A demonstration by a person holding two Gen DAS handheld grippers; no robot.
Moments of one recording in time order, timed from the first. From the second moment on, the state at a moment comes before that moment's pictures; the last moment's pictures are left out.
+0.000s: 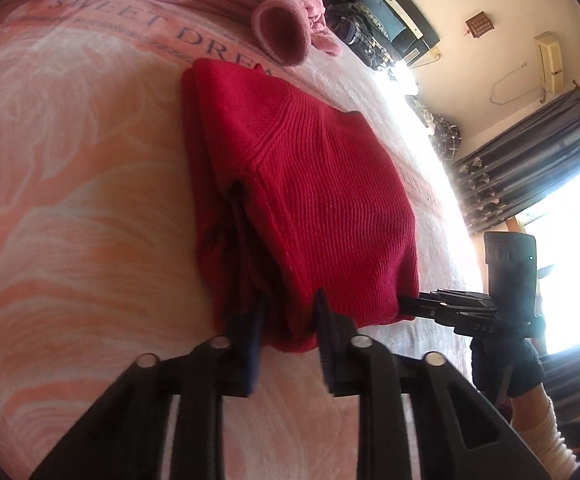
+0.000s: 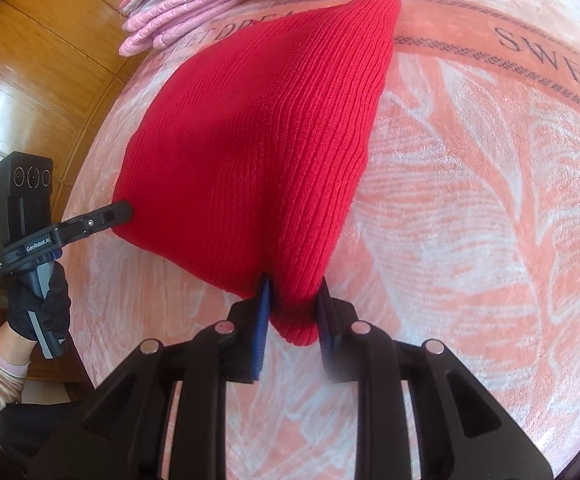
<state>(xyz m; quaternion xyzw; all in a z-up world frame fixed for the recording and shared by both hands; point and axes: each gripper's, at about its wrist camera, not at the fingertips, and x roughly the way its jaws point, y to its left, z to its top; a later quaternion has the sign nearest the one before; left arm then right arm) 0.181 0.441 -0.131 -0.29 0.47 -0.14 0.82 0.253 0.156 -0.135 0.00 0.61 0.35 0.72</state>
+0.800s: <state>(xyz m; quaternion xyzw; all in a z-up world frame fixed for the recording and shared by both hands) 0.239 0.524 -0.160 -0.48 0.45 -0.12 0.74 0.256 0.147 -0.130 0.02 0.60 0.36 0.72</state>
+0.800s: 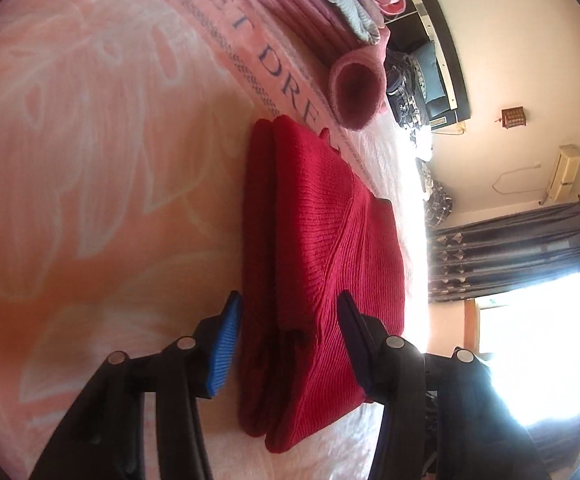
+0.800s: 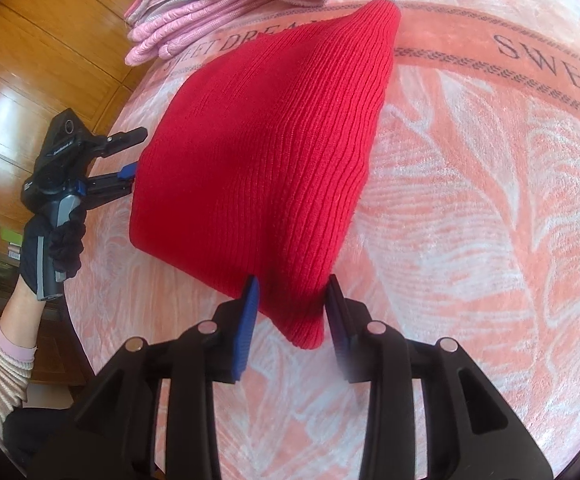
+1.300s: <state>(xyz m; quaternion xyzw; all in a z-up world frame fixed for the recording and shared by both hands) 0.311 0.474 -0.173 -0.43 0.48 -0.20 0.73 0.275 0.115 -0.119 0.10 0.58 0.36 0.73</state>
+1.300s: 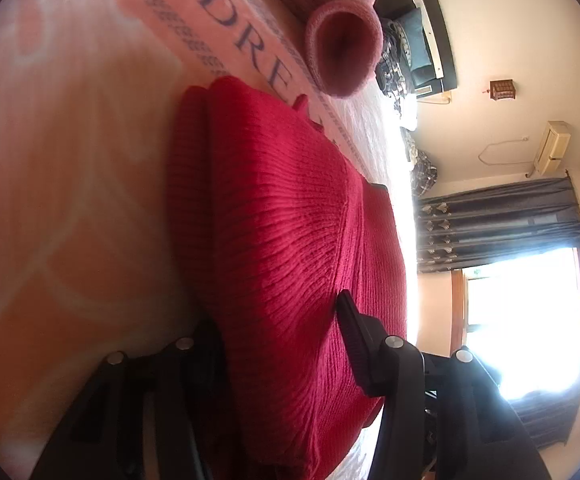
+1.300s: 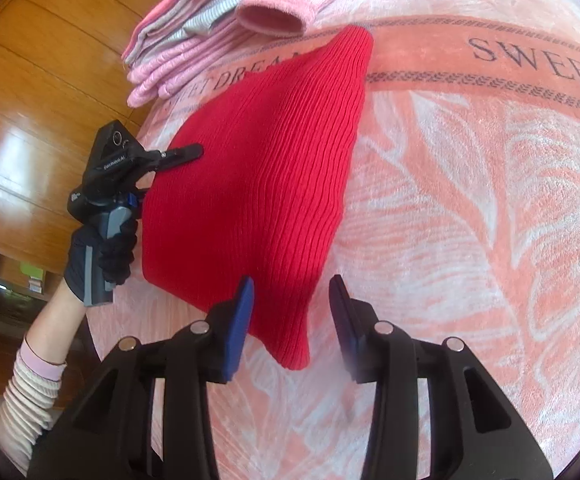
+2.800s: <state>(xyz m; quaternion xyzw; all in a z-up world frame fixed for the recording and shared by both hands) 0.250 0.290 -0.107 -0.39 0.46 -0.33 0.73 0.251 -0.016 -0.051 0.19 0.55 0.36 0.72</state>
